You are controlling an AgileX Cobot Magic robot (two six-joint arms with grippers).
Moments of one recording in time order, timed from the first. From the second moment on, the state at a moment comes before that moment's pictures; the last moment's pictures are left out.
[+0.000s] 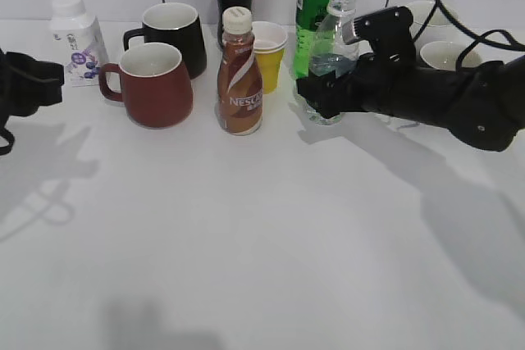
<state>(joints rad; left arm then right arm) -0.30 1.28 -0.55 -0.24 -0.20 0.15 0.33 2.03 -0.97 -0.57 -0.68 0.44</state>
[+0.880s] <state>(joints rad) -0.30 1.03 -0.74 -0.20 0.68 0.15 0.33 1.90 -0.97 -1.01 -0.47 0.91</state>
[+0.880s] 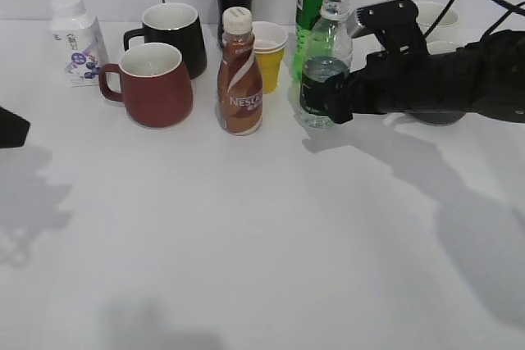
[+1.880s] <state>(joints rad) -0.30 0.69 -0.73 -0.05 1.15 0.12 0.33 1.62 -0.88 -1.82 -0.49 1.73</state>
